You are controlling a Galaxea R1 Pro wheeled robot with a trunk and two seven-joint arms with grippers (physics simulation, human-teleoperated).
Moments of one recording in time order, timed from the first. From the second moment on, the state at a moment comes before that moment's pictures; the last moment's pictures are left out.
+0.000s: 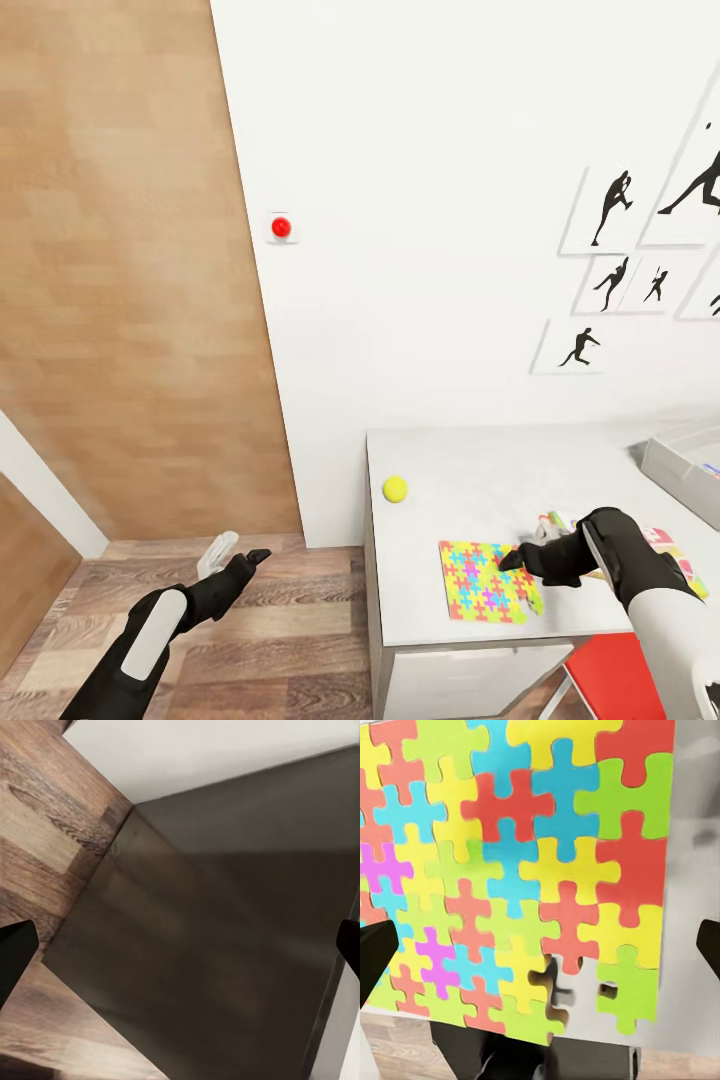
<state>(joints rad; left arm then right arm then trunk) -0.40 0.06 0.11 -0.89 0.91 0.57 0.04 -0.74 -0.25 -0.26 -0.61 0.35 1.04 0.75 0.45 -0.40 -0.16</state>
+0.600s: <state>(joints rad) -0.40 0.06 0.11 -0.89 0.91 0.57 0.04 -0.75 -0.24 -0.26 -0.56 0.35 1.04 0.75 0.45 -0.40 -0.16</state>
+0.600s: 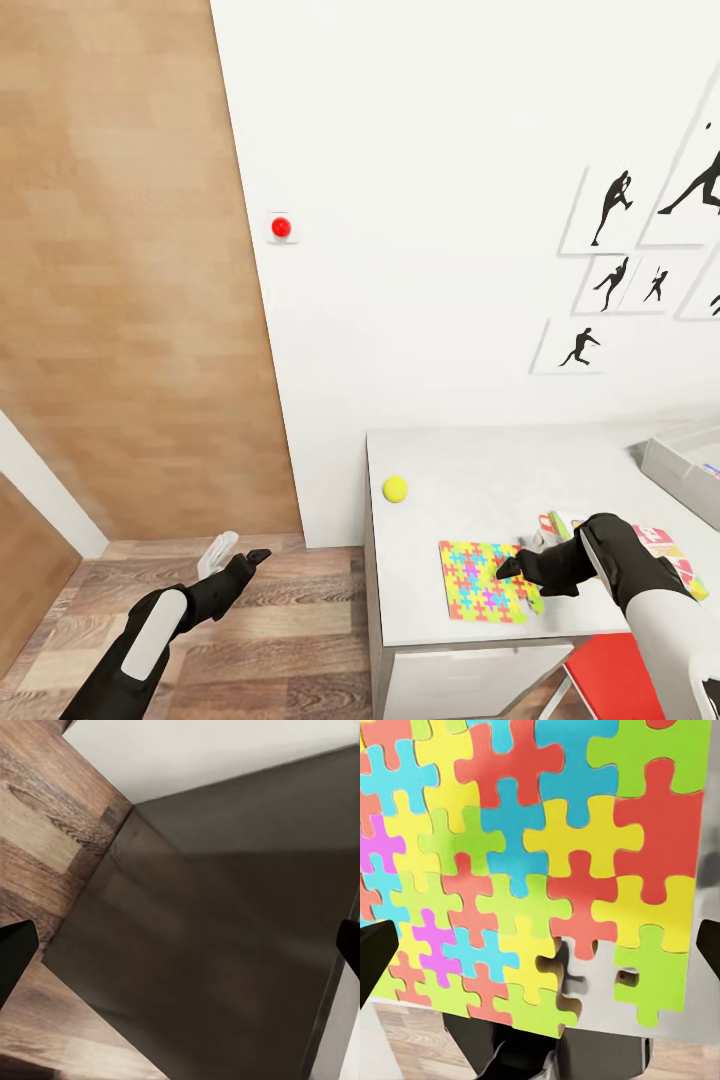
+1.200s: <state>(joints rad) -0.40 0.06 0.11 -0.90 0.91 0.57 0.04 -0.76 -0.24 -0.26 -0.56 0.35 1.04 0.75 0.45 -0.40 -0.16</state>
